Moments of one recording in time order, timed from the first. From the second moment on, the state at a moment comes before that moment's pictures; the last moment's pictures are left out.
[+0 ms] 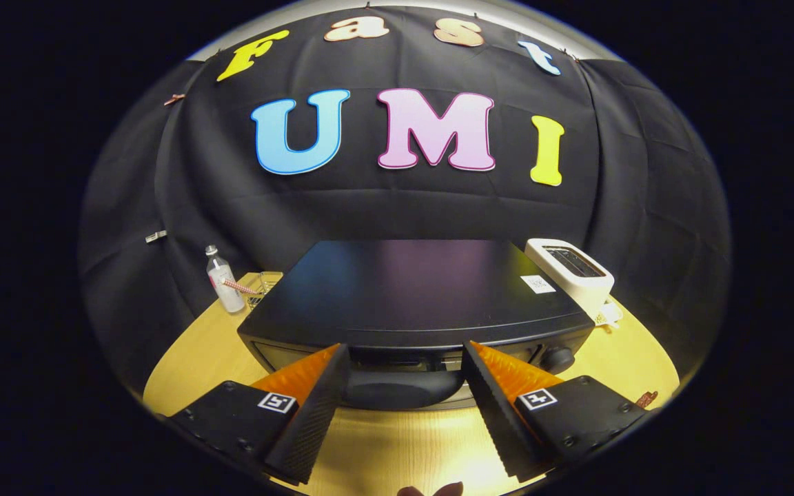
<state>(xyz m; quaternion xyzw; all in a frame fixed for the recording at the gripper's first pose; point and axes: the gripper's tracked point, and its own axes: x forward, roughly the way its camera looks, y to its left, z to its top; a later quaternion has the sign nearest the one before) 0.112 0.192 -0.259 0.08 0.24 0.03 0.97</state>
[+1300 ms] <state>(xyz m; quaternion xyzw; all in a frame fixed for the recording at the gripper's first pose) -0.018 0.201 -0.330 0.07 0.33 0.04 0.94</state>
